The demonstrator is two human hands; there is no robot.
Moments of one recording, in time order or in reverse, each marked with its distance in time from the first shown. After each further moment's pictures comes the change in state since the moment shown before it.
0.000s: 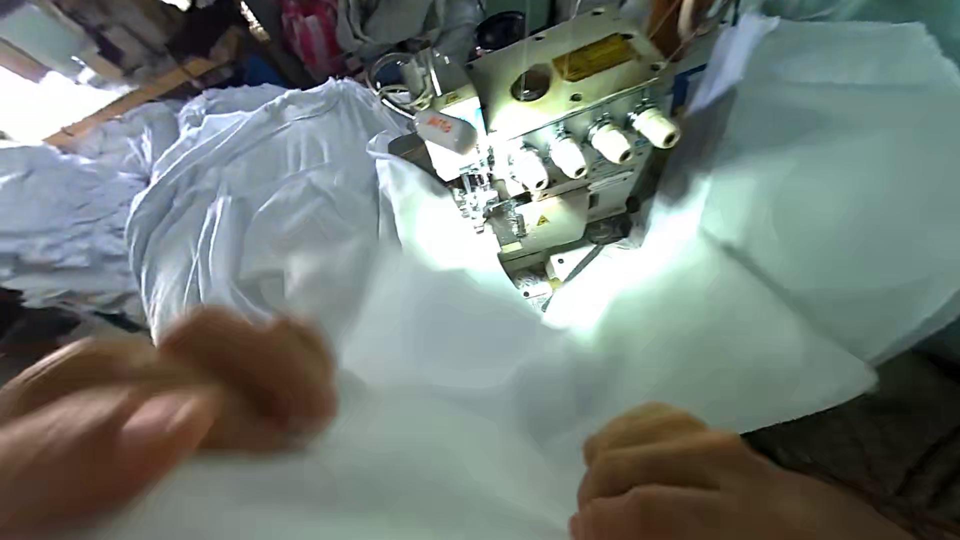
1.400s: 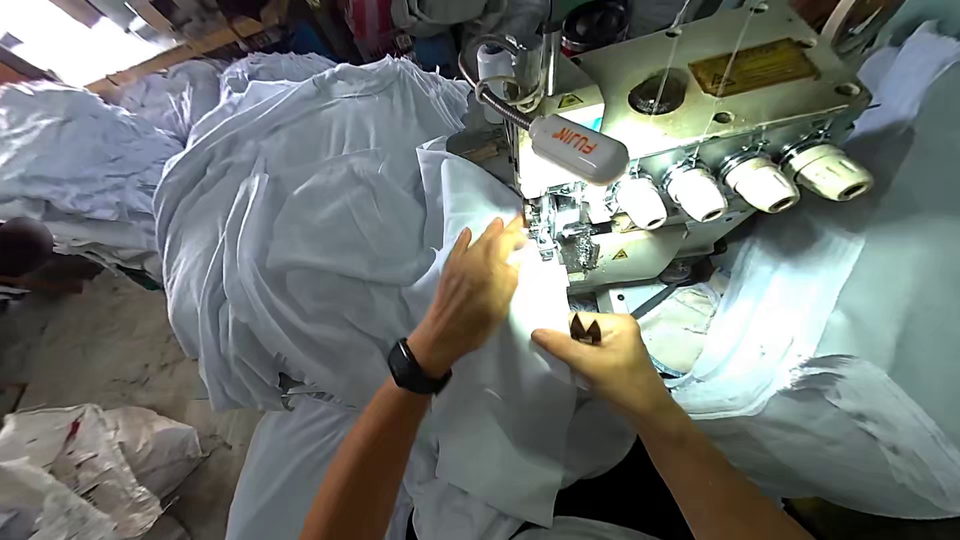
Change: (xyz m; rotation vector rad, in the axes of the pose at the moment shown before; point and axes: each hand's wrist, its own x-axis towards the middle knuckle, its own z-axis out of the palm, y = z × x) left_hand -0.007 -0.152 0.053 0.670 -0.511 -0.339; right_hand 0.026 0.143 0.037 0.123 0.451 0.769
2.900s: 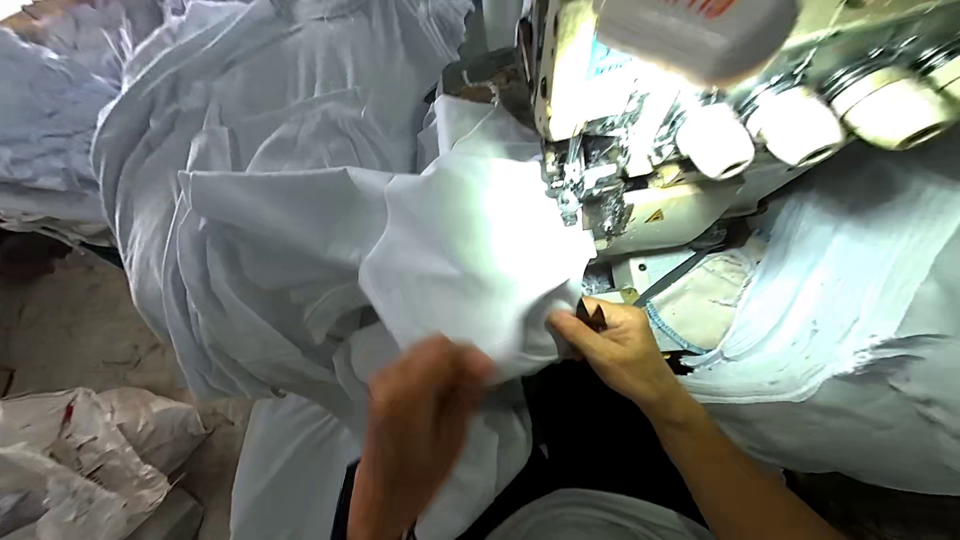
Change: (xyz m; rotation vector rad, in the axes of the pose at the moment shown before) left_hand -0.101 0.040 -0.034 -0.232 0.217 -0.118; right_hand -0.012 0.041 -0.006 -0.019 -0.104 -0.045
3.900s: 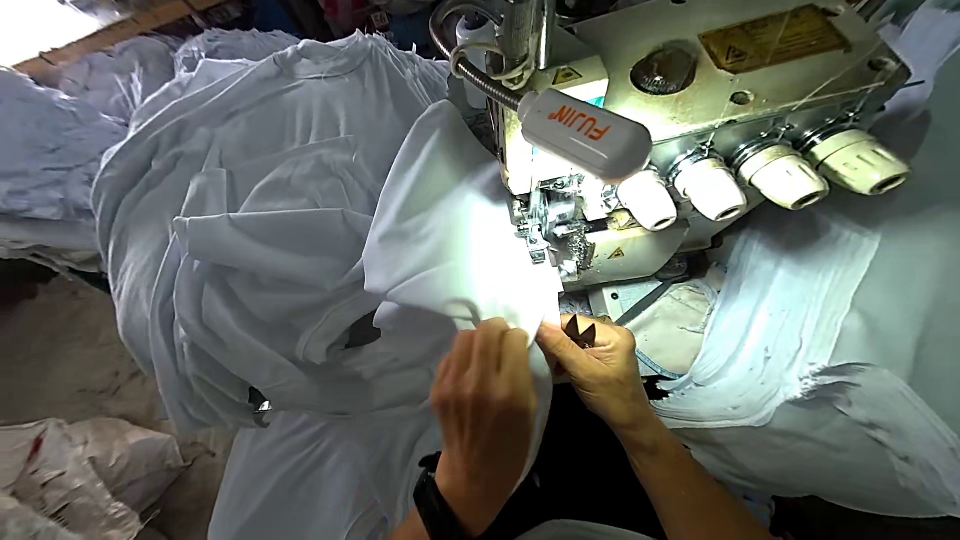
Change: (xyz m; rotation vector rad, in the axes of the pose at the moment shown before) left_hand 0.020 0.015 0.081 0.597 0.155 -0.003; right_hand 0.009 -0.010 0.012 0.107 0.214 -0.082
